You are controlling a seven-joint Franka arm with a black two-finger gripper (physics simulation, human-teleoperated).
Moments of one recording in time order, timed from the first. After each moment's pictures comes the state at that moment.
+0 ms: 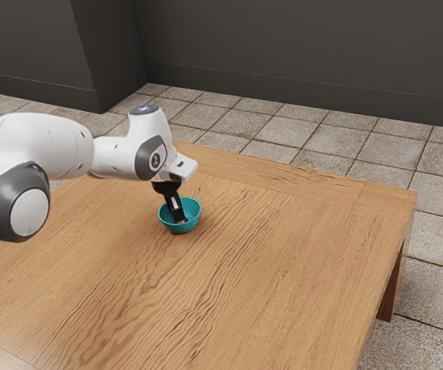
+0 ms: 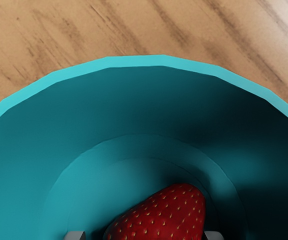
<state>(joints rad) -0.01 0.71 0.09 -1.51 -0.16 2.26 0.89</state>
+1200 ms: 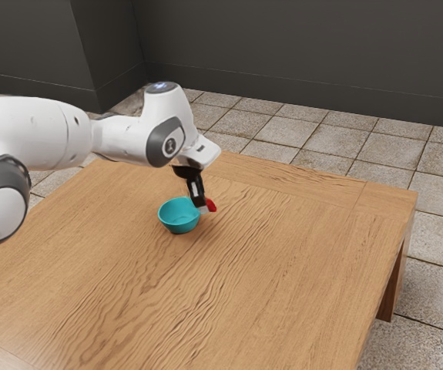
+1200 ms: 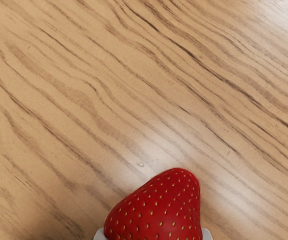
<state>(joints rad) -0.13 0.52 0.09 -1.61 -0.13 2.27 0.94</state>
